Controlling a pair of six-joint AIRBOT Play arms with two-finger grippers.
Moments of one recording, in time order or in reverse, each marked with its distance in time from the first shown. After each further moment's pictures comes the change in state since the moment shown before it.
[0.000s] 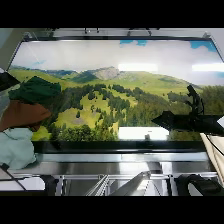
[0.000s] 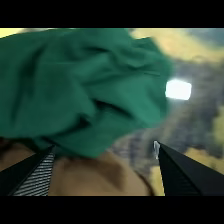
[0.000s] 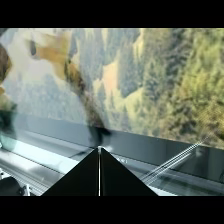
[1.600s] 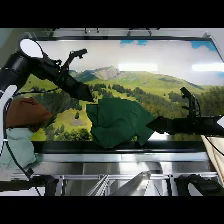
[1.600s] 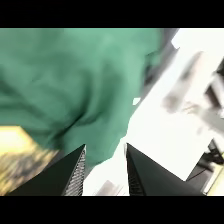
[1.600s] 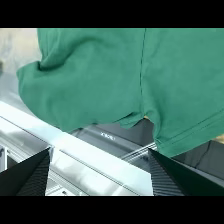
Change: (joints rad) left arm -0.798 0.076 -0.018 -0.158 -0.410 -0.112; right arm 0.000 -0.005 0.001 -0.001 0.100 -0.180
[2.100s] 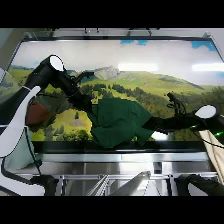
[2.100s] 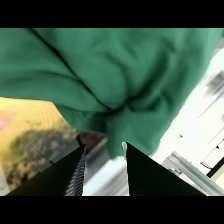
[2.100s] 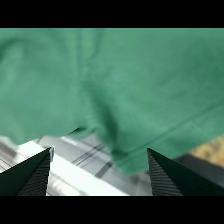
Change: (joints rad) left arm -0.020 -0.217 -0.014 0.122 -0.018 -0.047; right arm 0.002 -0.362 0.001 0.020 -0.092 -0.127
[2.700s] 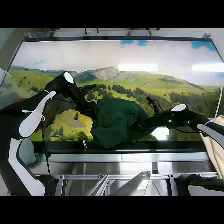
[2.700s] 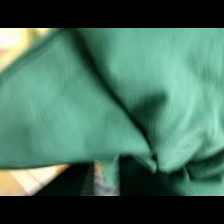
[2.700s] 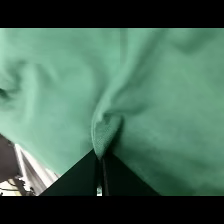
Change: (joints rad) left arm 0.024 -0.251 0.018 -0.040 0.108 0.001; right arm 0.119 -0.346 0.099 0.353 0.002 -0.285
